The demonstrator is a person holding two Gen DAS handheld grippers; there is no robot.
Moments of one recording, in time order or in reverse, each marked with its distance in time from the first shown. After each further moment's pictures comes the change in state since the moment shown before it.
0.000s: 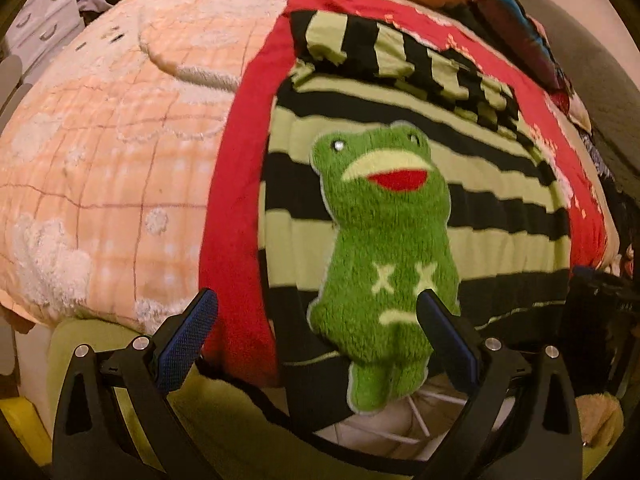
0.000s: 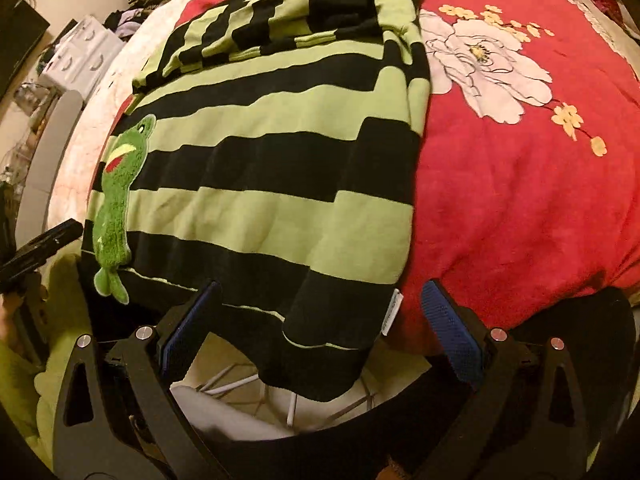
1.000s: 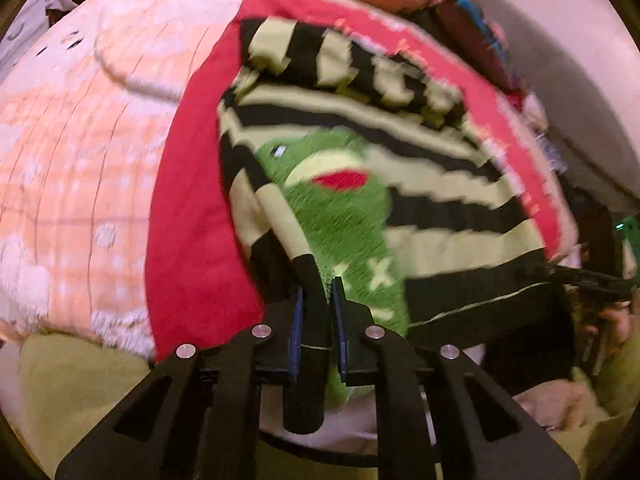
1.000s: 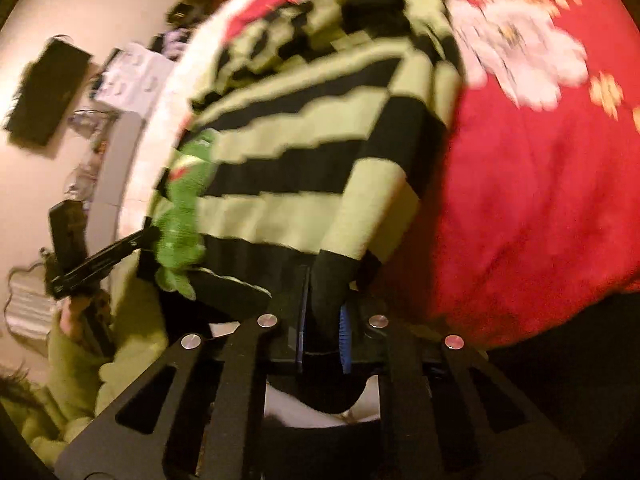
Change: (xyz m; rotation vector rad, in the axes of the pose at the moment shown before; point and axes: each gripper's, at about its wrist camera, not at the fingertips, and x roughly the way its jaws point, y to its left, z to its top) left arm -0.017 -0.016 0.012 0.028 -0.035 -0.223; right arm -0.031 -0.014 0.004 0.051 -0.022 0.334
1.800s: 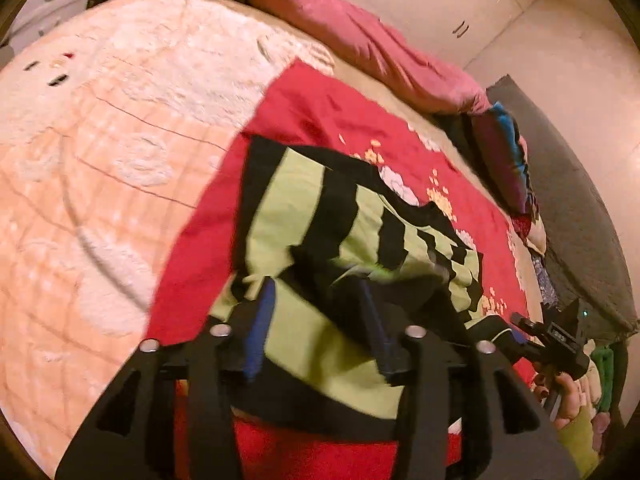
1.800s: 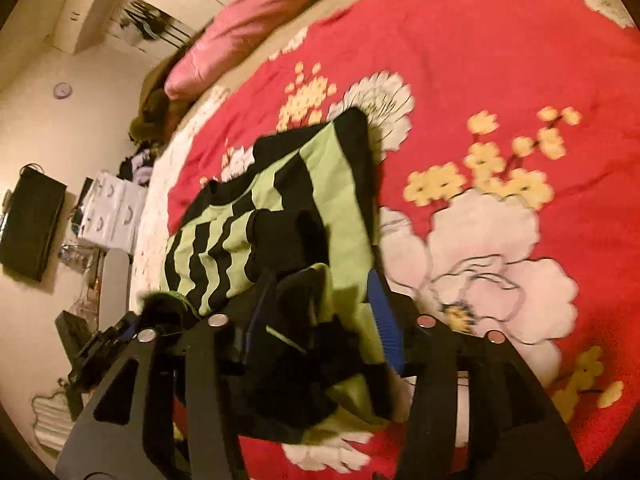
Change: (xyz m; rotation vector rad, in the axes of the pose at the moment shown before) left arm 0.035 0.037 0.155 -0.224 -0.228 -0.030; right arm -0.008 -0.091 0.167 0.237 -0.296 -0.052
